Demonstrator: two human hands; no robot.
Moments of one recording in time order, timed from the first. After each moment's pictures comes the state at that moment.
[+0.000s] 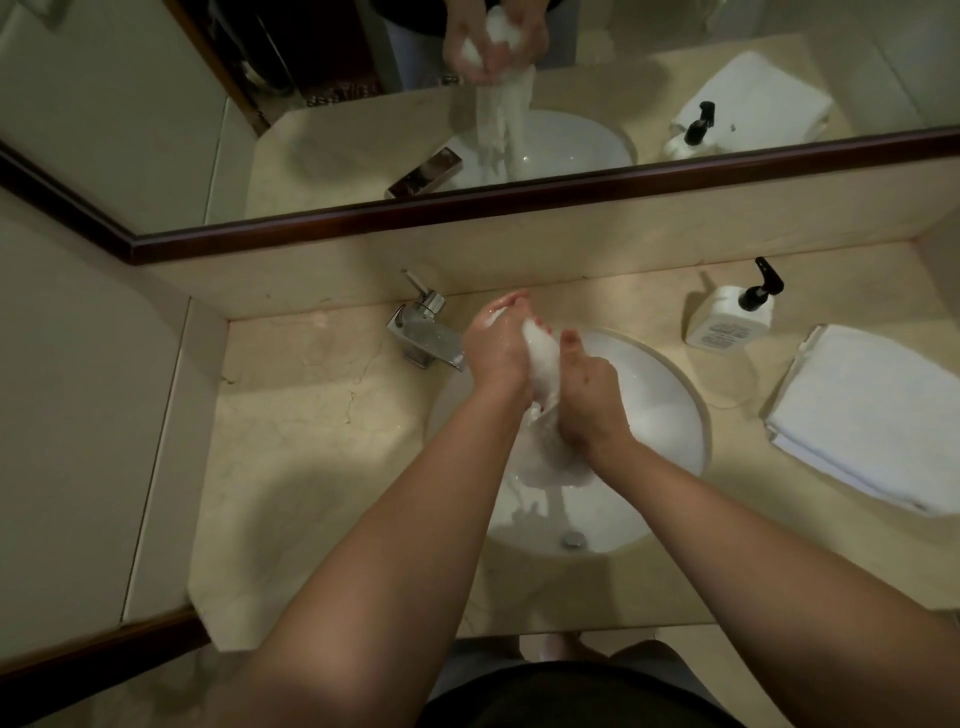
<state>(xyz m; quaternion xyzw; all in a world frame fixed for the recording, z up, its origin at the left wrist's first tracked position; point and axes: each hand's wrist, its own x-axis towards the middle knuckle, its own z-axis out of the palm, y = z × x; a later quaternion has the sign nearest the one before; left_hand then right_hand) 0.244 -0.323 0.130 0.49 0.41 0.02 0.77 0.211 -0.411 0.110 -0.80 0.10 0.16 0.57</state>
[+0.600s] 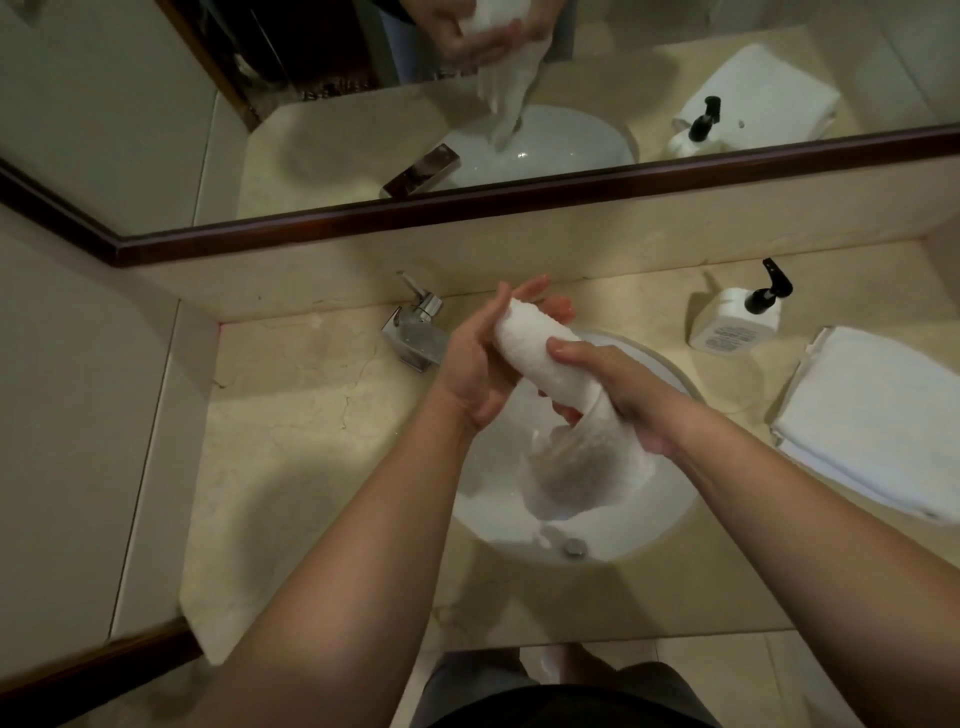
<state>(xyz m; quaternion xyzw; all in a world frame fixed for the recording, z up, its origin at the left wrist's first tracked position) 0.239 -0.287 0.126 0.40 0.15 -0.15 0.89 0.243 -0.445 0.139 -0.61 0.10 0.43 0.66</state>
